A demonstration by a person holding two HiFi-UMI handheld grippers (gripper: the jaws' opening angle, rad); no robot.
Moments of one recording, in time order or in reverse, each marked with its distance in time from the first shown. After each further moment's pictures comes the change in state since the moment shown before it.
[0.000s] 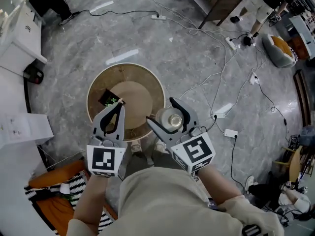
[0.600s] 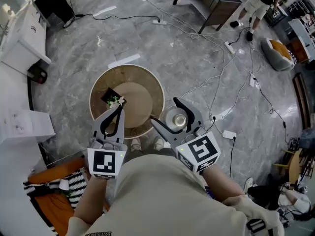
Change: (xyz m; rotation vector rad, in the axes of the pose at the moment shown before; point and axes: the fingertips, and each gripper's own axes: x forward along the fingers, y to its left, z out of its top) left arm -0.056 -0.025 0.025 0.043 -0.003 0.023; right arm -0.056 0.023 0.029 -0.027 -0.014 0.017
